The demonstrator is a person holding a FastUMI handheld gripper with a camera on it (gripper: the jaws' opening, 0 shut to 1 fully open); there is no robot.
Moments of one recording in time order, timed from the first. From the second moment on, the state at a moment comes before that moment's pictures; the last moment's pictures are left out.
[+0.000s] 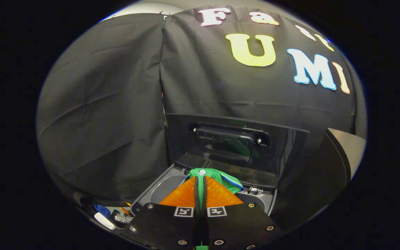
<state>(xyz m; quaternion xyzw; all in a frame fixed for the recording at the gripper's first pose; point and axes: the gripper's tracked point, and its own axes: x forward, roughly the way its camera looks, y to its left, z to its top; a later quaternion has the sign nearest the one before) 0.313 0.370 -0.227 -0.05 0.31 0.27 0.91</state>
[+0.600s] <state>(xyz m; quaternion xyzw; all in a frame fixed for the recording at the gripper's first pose) 0.279 0.337 -0.288 -0.10 0.36 0.24 0.89</state>
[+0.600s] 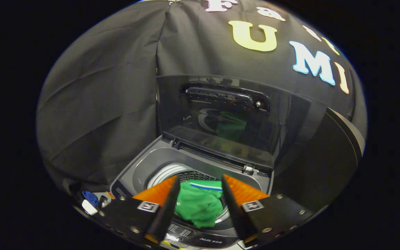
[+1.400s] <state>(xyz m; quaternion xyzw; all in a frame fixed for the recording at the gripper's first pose) 0.319 0.349 -0.192 -0.06 0.20 0.23 0.95</state>
